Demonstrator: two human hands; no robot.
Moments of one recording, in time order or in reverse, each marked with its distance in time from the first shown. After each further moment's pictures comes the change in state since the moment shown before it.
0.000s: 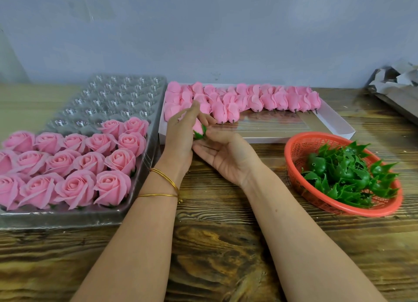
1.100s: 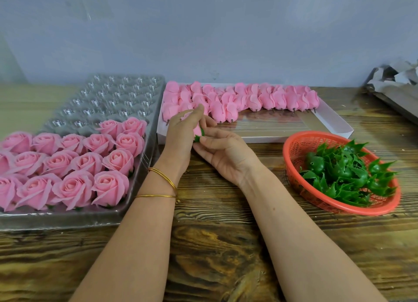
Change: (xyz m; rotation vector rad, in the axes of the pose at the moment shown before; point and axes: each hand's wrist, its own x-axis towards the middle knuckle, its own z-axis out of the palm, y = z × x) left_hand 0.001 -0.002 -0.002 0.100 -0.048 0.026; right_hand 0.004 0.002 -0.005 -0.080 -0.058 -0.039
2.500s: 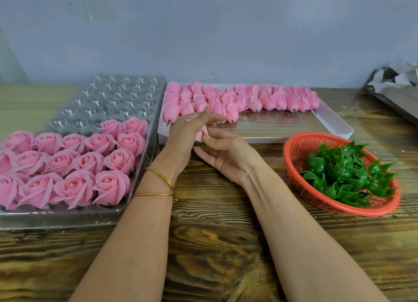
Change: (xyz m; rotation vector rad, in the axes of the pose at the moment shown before) left_hand -0.005 0.006 -0.003 0.107 -0.142 -0.039; right_hand 0.001 -0.002 -0.010 -0.017 -0.066 0.054
